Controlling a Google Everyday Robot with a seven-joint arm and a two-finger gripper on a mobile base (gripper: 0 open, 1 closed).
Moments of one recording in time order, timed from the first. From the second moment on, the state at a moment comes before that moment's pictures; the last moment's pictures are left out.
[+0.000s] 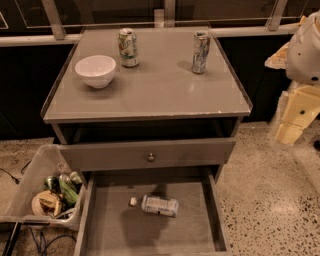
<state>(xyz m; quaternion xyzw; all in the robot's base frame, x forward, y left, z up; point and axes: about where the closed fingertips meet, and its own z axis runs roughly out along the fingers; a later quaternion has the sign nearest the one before) 0.438 -0.217 0.976 -0.60 0.78 -0.03 0.16</state>
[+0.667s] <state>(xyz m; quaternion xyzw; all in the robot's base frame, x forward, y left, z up) 0.441 -0.213 0.964 -0.61 0.78 -0.02 0.16</state>
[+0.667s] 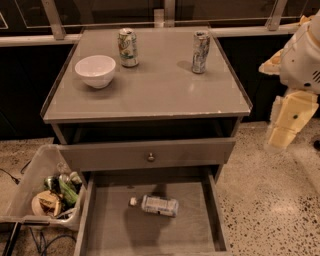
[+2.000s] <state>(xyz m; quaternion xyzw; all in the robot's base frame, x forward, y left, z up) 0.454 -0.151 0.799 -0.61 0.75 0.12 0.22</state>
